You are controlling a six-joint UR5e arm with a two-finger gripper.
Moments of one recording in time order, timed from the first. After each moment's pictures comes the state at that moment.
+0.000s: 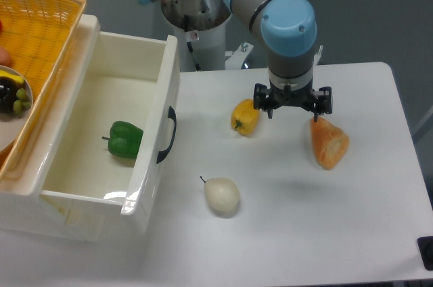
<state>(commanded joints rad) 2.57 -1.82 -1.54 -1.28 1.74 0.72</state>
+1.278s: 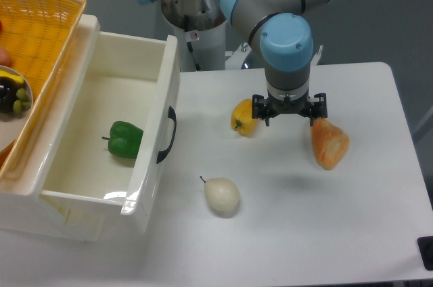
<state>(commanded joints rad) 2.55 -1.82 -1.59 -1.26 1.73 0.34</state>
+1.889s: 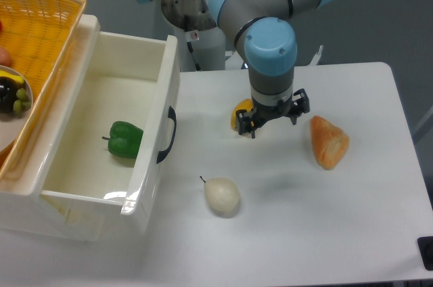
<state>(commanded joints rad) 2.50 -1.85 -1.61 -1.25 1.66 0.14</state>
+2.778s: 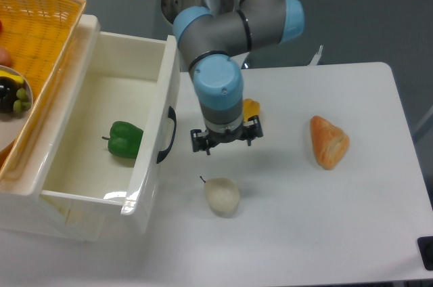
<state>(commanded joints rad) 2.33 -1.90 -1.61 -1.26 1.65 0.14</state>
